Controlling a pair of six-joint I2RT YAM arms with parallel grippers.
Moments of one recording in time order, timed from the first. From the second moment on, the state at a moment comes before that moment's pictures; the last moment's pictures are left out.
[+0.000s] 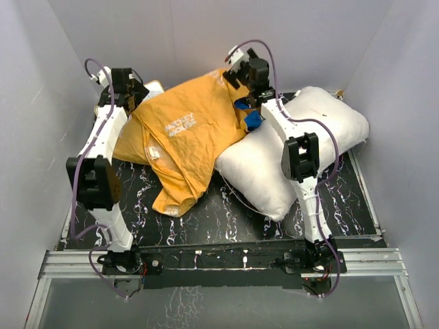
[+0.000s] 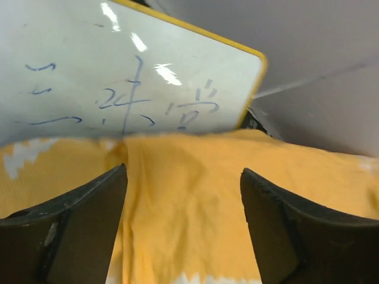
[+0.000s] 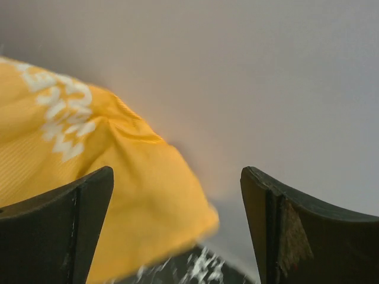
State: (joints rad) left arm -0.05 1.77 1.68 -0.46 -0.30 -0.78; right arm 0.30 2.51 2.48 0.08 -0.07 -0.60
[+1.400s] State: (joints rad) left arm -0.01 0.96 0.72 -0.19 0.43 -1.01; right arm 0.17 2.15 2.06 -0.67 -0.30 -0.31
